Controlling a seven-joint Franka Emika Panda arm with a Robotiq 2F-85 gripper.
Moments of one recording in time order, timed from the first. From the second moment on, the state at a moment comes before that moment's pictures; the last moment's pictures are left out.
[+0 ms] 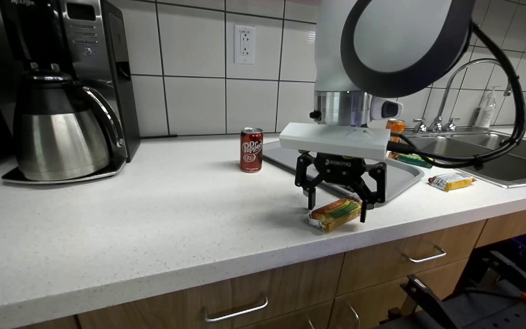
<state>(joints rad) 0.16 -0.01 0.26 -2.75 -0.14 2.65 1.35</state>
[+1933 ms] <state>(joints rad) 0.17 -0.01 0.25 -2.74 -0.14 2.66 1.35</state>
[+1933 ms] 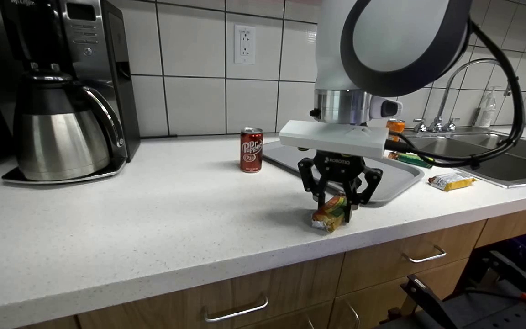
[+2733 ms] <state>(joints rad) 0.17 -0.03 0.23 -2.74 -0.14 2.66 1.35</state>
